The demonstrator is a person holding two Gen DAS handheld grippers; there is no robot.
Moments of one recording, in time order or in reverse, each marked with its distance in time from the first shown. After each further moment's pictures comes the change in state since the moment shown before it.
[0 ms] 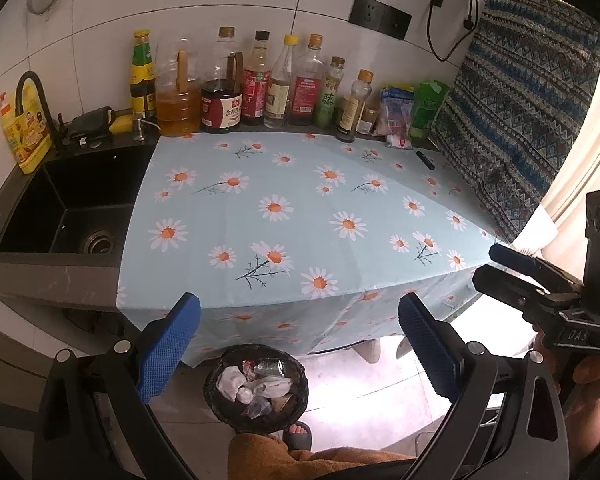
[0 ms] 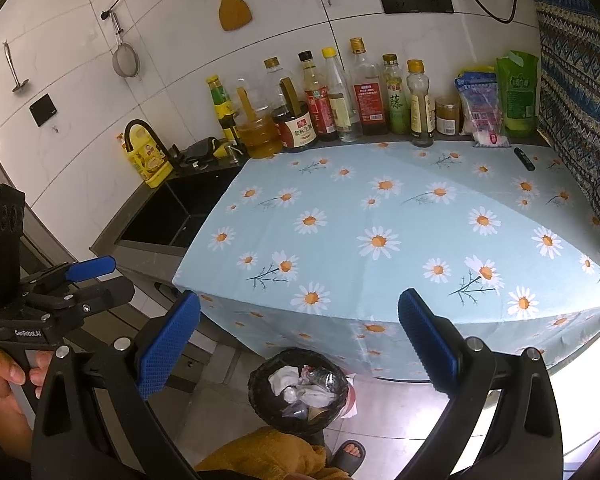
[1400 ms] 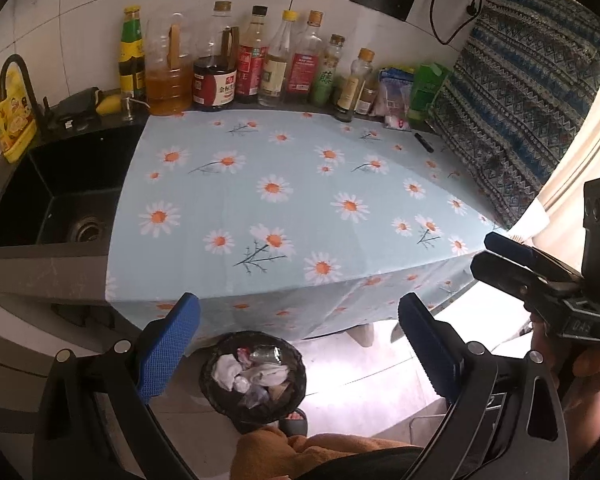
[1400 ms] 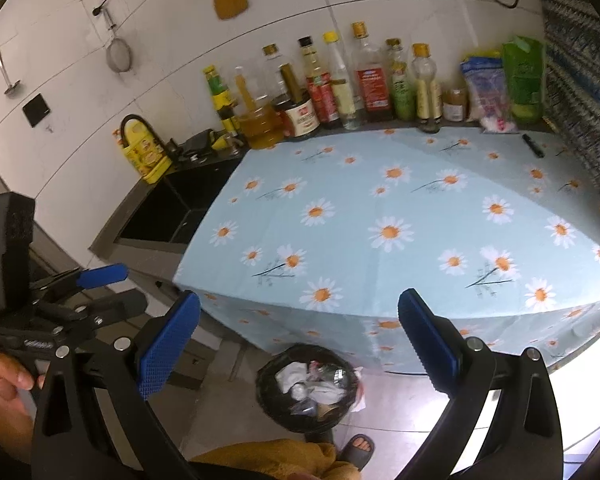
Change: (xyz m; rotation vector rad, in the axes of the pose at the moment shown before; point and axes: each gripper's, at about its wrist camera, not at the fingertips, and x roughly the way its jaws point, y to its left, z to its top) left arm 0.022 0.017 0.001 0.005 0.070 -0.045; right arm 0.021 0.004 0.003 0.032 0.021 -0.002
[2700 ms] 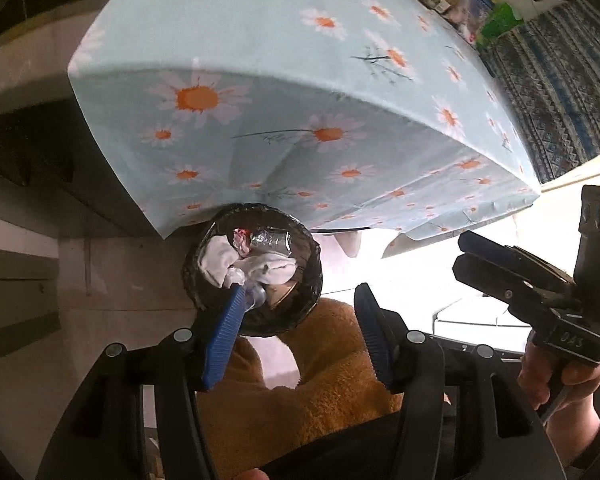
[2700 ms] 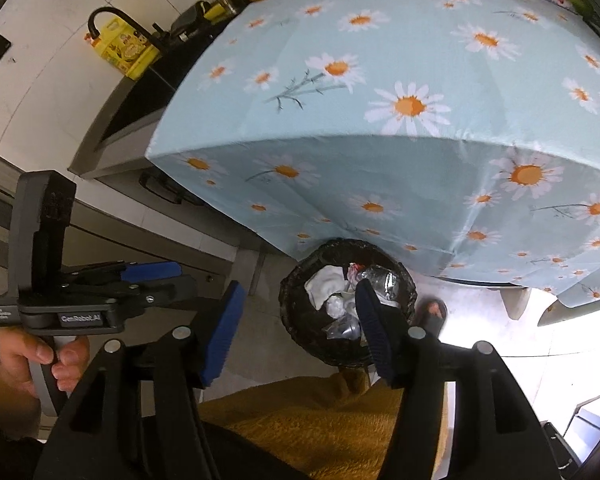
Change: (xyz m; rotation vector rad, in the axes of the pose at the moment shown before) left arm 0.128 0.127 -0.113 -0.195 0.378 -0.142; right arm 0.157 0.045 -0.109 0.056 0.368 0.062
